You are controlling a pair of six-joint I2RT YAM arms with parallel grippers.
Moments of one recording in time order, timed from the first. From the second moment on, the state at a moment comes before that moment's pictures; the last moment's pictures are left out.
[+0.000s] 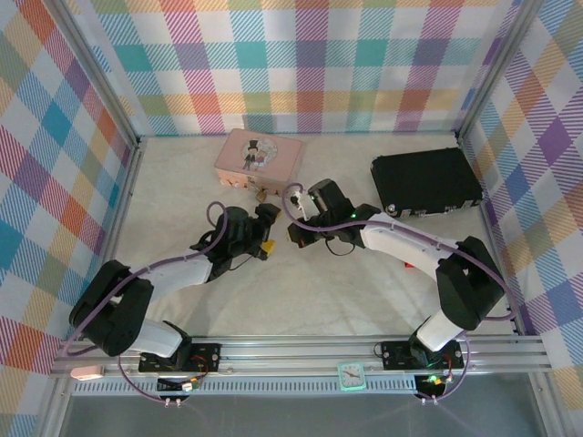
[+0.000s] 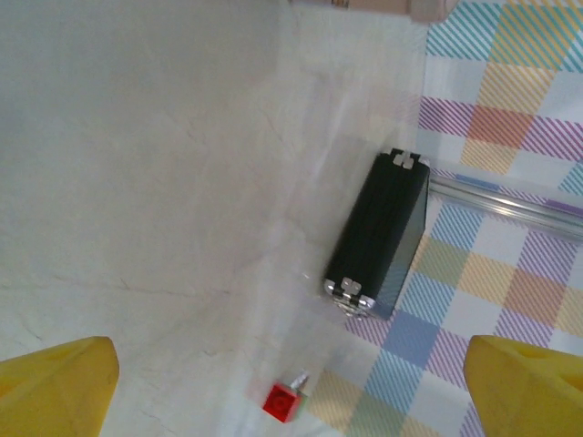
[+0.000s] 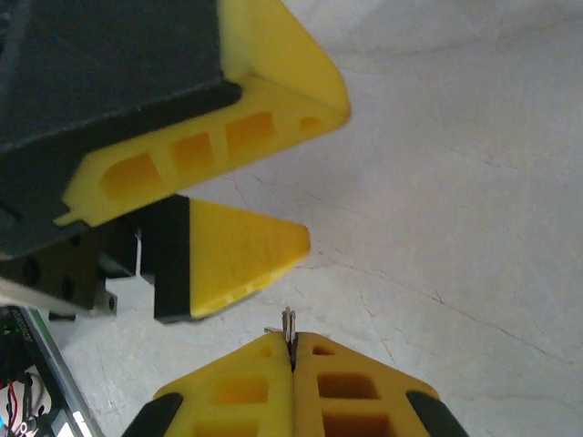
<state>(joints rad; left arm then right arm) -0.58 1.42 0.61 0.31 0.16 -1.65 0.75 1.58 1.11 -0.34 -0.33 0.33</state>
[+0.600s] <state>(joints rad) -0.66 1.63 0.61 0.69 0.16 -1.94 0.74 1.57 1.02 -0.18 -0.30 0.39</state>
